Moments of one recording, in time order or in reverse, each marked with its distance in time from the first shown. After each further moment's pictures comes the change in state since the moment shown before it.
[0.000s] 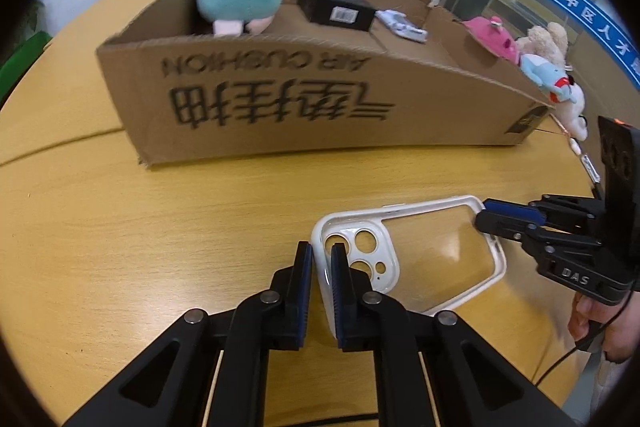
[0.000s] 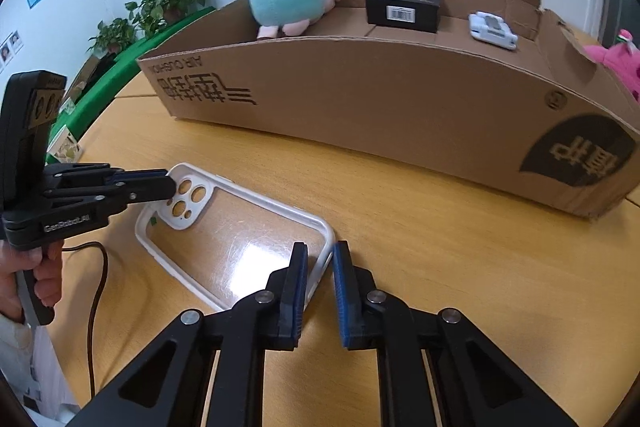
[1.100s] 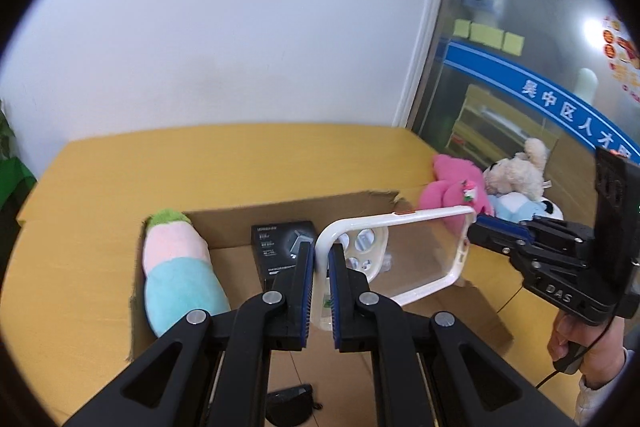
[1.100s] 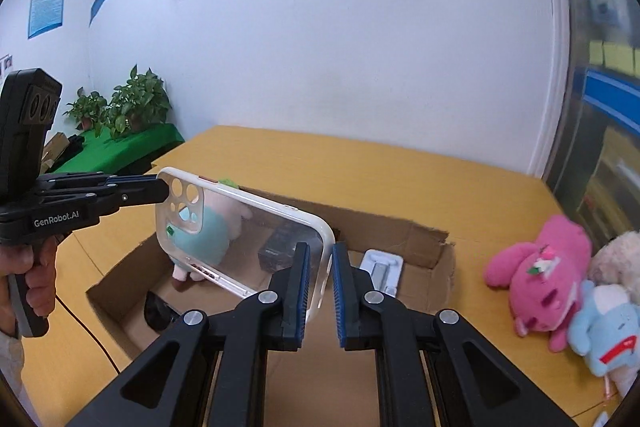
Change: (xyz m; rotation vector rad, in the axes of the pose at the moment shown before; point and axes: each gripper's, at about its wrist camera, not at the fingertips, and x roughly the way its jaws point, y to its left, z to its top) left arm -0.032 -0.047 0.259 0.083 -0.321 -0.065; right arm -0.104 -0.090 0.224 -0.062 -0.374 -0.150
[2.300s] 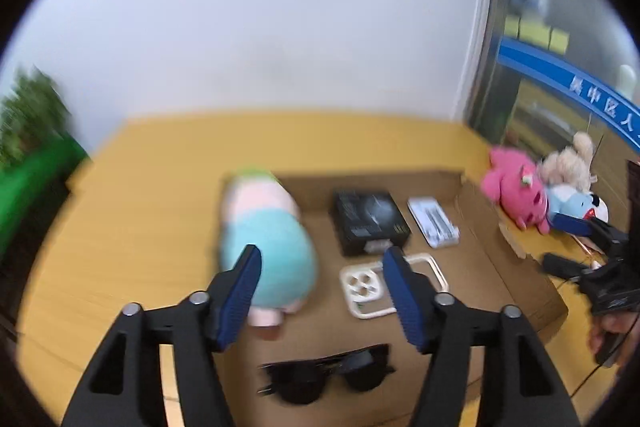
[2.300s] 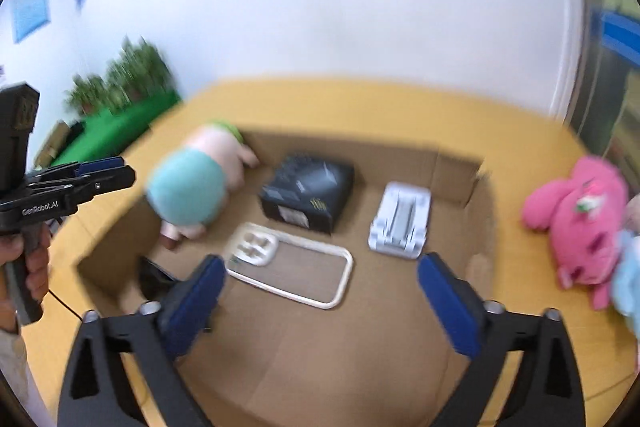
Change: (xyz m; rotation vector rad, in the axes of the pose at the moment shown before) left arm -0.091 0.043 -0.068 -0.012 -0.089 0.246; right arm 0.010 0.001 -0.064 0.037 0.067 0.042
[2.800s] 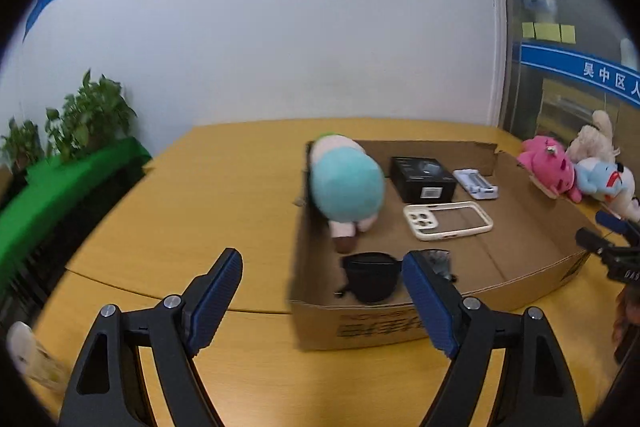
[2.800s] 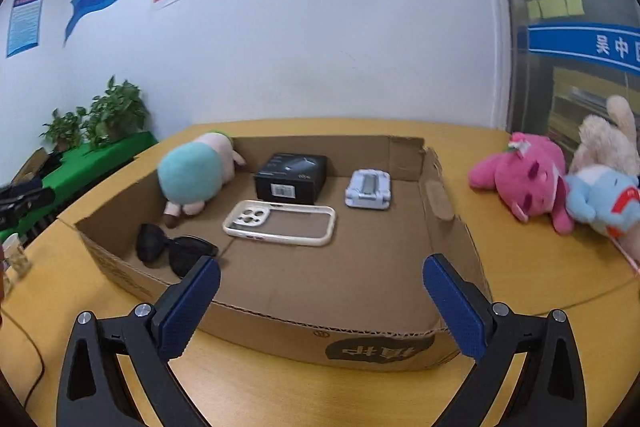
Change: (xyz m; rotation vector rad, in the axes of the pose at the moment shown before) left arm -0.035 0.016 -0.112 -0.013 -0.072 0.141; right arm -0.032 0.034 -0.111 0.073 -0.181 -0.180
